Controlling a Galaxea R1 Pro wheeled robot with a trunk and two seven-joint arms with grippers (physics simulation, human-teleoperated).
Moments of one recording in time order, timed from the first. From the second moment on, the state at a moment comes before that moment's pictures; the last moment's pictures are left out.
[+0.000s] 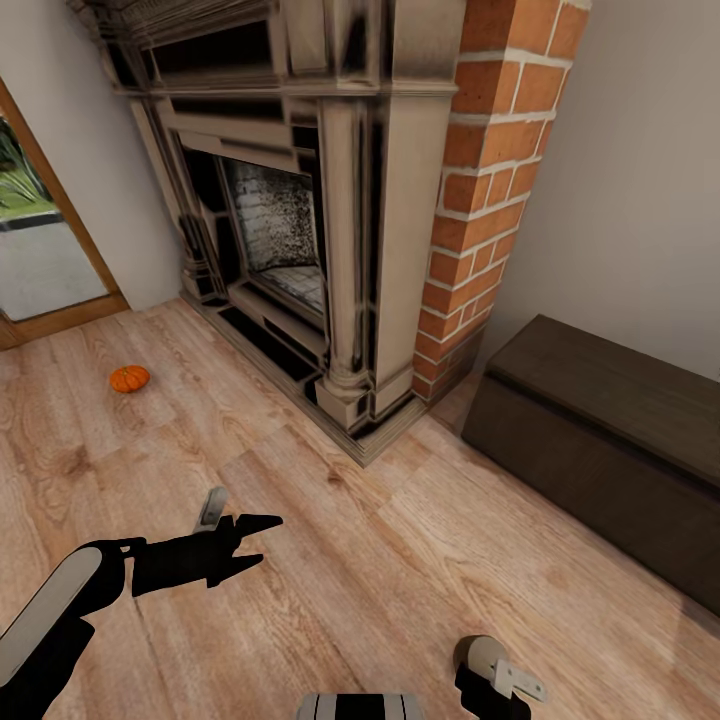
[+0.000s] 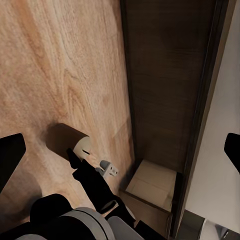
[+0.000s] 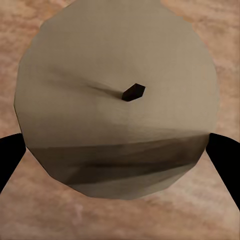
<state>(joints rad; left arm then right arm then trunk) -0.31 0.36 -0.12 -1.51 1.78 1.00 0.33 -0.41 0.06 0.24 -0.21 -0.59 -0.29 -0.27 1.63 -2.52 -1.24</state>
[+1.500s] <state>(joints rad) -0.31 0.36 -0.12 -1.51 1.77 1.00 0.33 -0.41 0.06 0.25 -0.55 -0.58 0.03 -0.36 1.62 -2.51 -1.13</state>
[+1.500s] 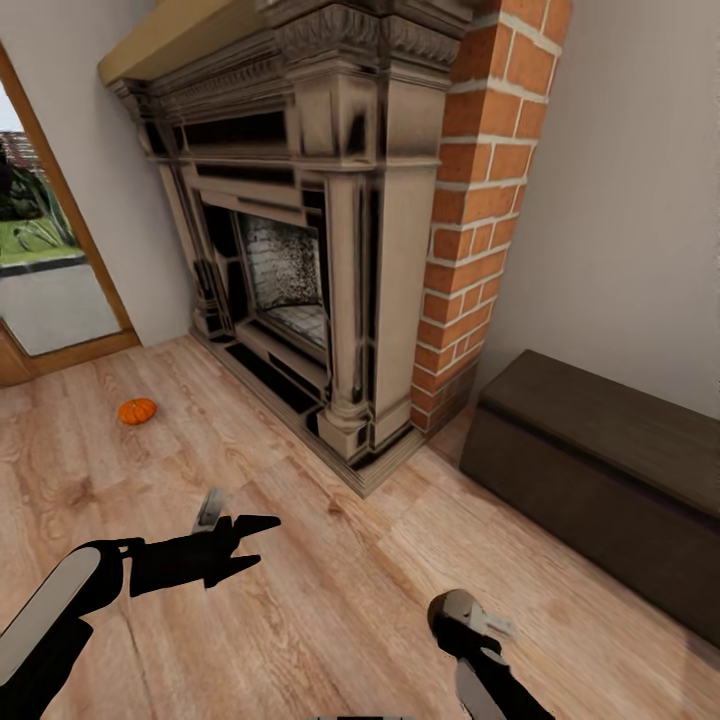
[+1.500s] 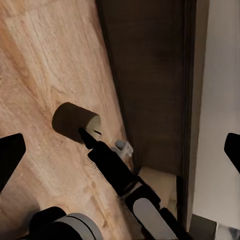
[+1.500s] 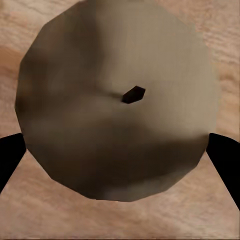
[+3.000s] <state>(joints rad) -0.31 0.44 -0.10 -1.50 1.77 1.00 0.35 -0.41 0.07 0.26 -1.13 -0.57 0.57 -0.40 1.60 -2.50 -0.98</state>
